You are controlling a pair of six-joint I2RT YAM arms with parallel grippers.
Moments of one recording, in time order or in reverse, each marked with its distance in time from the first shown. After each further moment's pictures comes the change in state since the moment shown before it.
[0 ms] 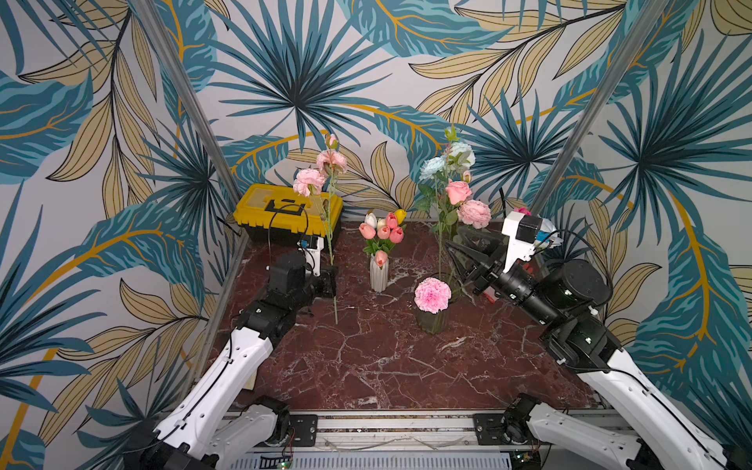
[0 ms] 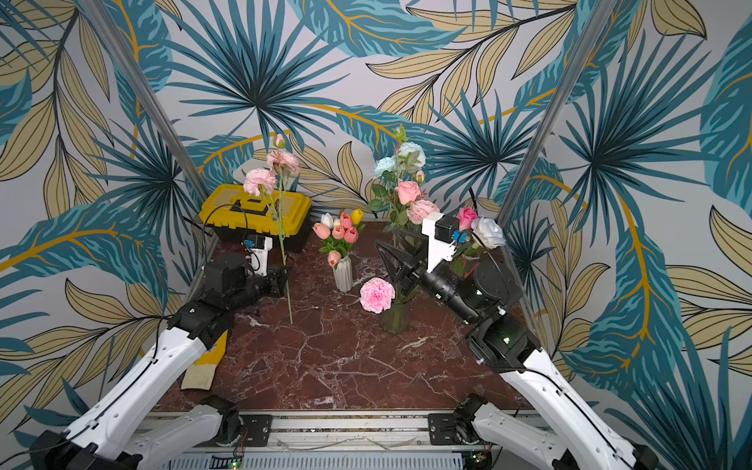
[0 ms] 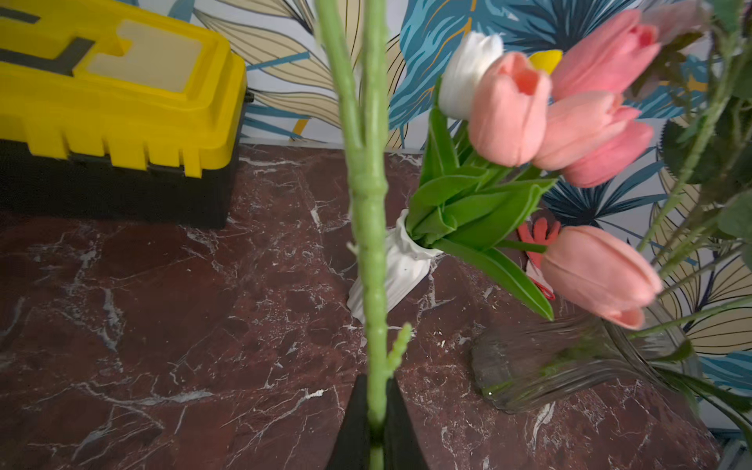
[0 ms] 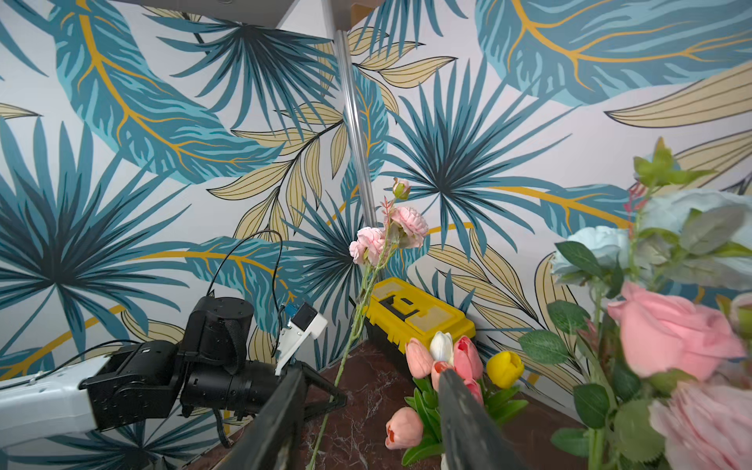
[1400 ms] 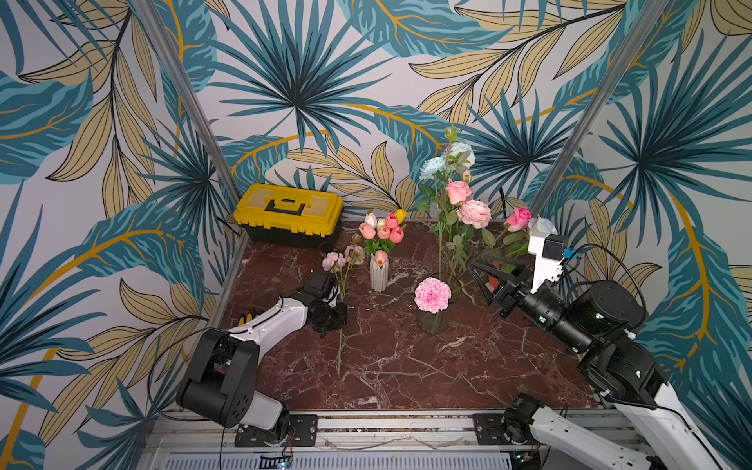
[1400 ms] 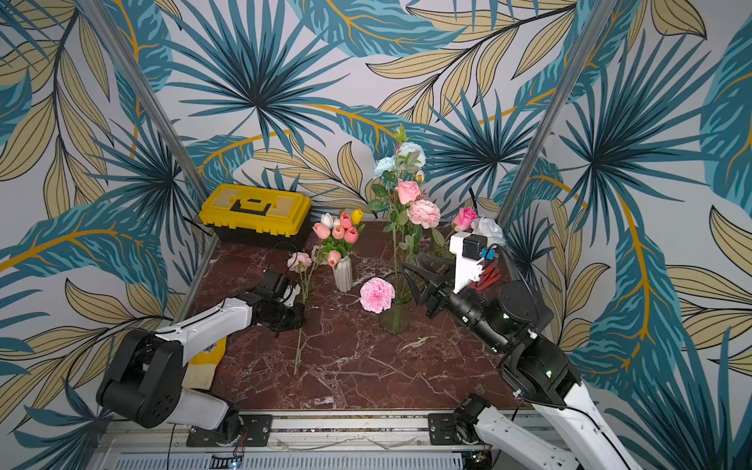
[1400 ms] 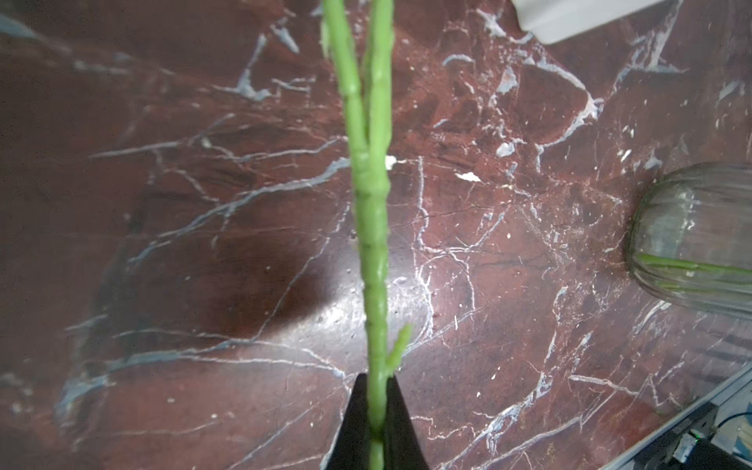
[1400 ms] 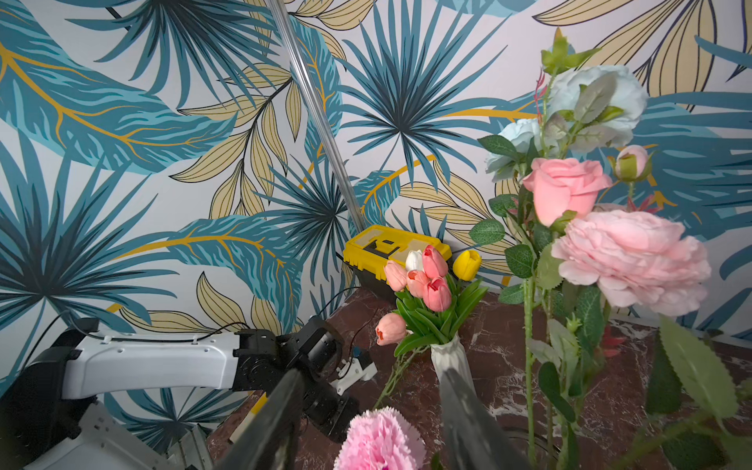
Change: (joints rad) left arm 0.012 0.404 -0.135 -0.175 0.130 -0.145; right arm 0.000 -0.154 0.010 -0.336 0.085 0.116
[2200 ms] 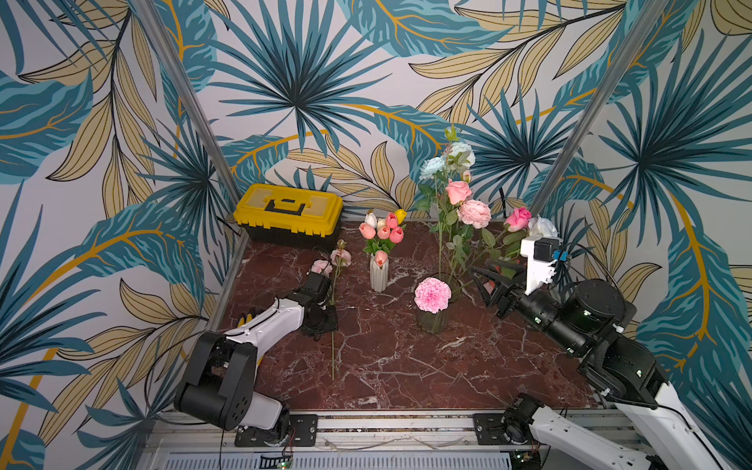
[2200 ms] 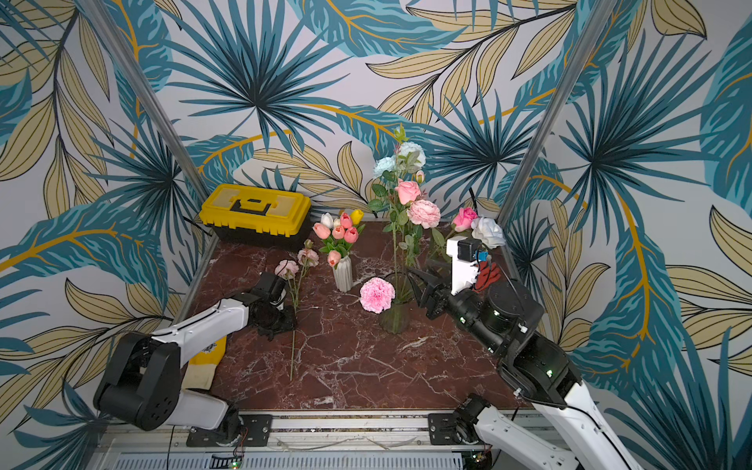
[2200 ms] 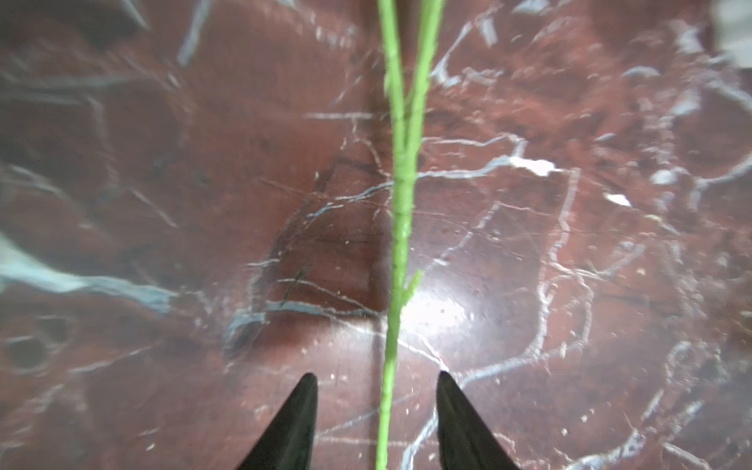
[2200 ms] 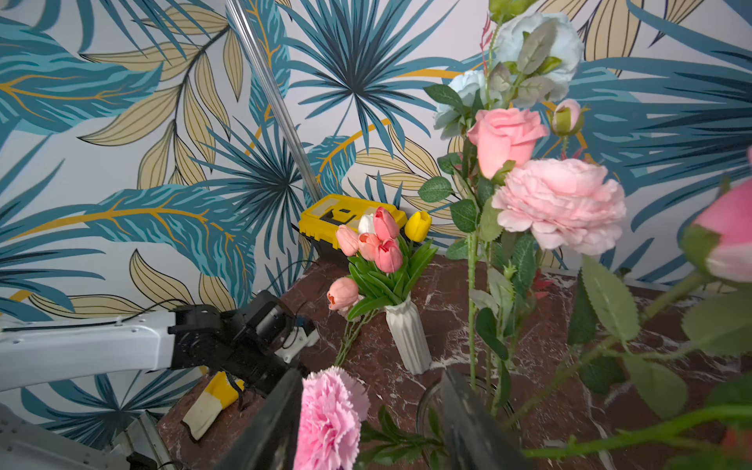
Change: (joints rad) left arm 0.019 -0.056 -0.005 -0.111 -0.188 -0.064; right arm 0.000 0.003 0.030 -0.164 0.115 -0.043
